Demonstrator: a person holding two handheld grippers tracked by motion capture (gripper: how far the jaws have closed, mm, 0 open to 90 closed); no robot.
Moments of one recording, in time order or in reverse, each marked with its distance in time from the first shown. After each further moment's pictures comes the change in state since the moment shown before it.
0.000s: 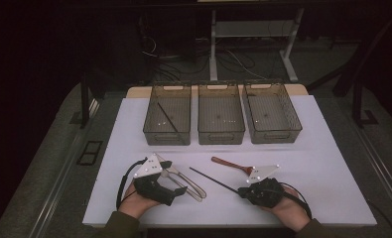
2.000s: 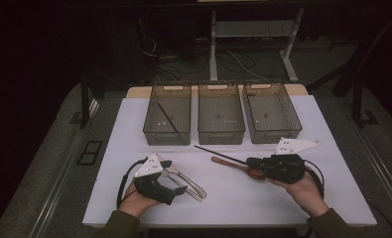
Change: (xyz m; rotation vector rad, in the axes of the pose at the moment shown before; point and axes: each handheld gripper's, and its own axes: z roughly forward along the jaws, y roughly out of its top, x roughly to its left) left arm 0.006 -0.002 0.003 0.009 0.005 0.010; right arm -0.039 0.031 -0.070 -0.350 0.031 0.079
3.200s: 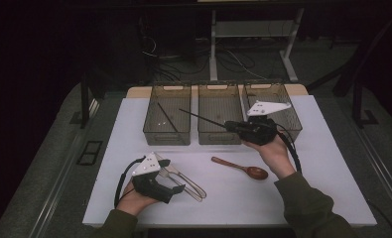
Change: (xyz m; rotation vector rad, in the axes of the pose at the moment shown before) left arm 0.004 -0.001 -0.003 -0.011 -0.005 -0.003; right arm -0.026 0.083 0.059 -0.066 -0.092 -0.032
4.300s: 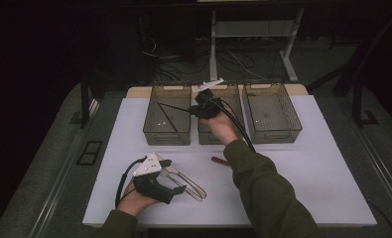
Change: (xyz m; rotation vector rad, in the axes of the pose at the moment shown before) left arm -0.002 0.002 0.001 -0.003 -0.014 0.008; right arm -0.010 0.055 0.155 0.201 -0.080 0.058
